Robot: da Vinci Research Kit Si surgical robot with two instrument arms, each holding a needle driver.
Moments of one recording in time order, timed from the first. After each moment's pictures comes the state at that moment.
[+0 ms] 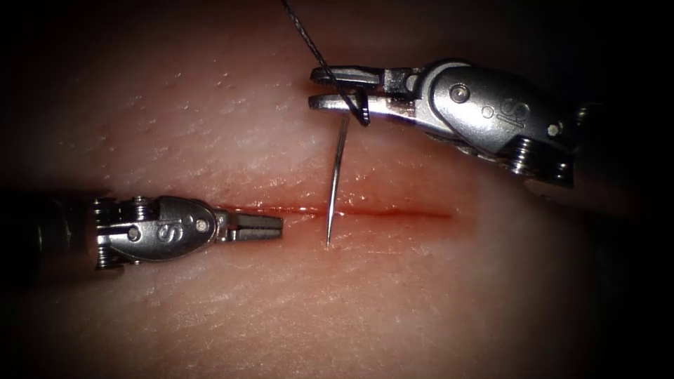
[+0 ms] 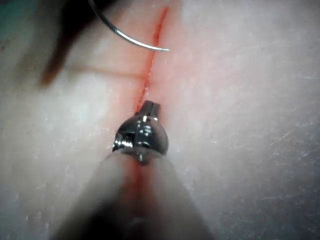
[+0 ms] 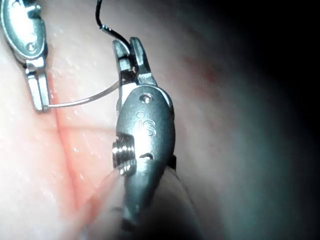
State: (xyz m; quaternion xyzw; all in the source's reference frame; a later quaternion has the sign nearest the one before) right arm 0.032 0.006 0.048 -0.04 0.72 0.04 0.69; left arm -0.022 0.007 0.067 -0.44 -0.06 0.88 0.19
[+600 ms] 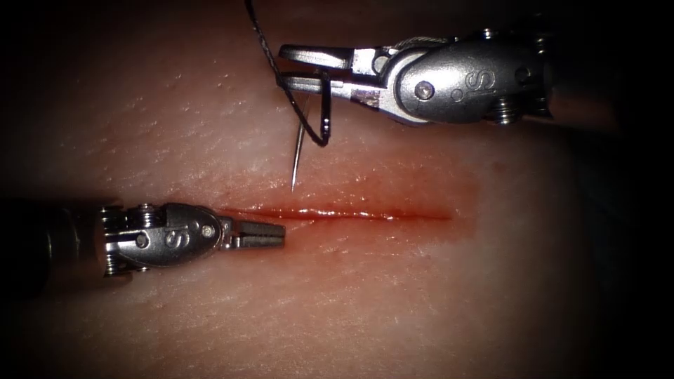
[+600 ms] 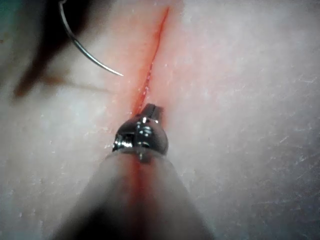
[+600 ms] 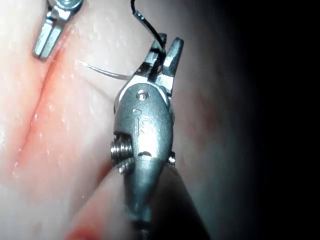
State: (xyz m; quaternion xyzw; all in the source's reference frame) right arm 0.034 0.006 0.050 -0.16 0.71 -0.07 0.68; left arm -0.023 0.006 0.067 -0.44 -0.09 0.87 0.19
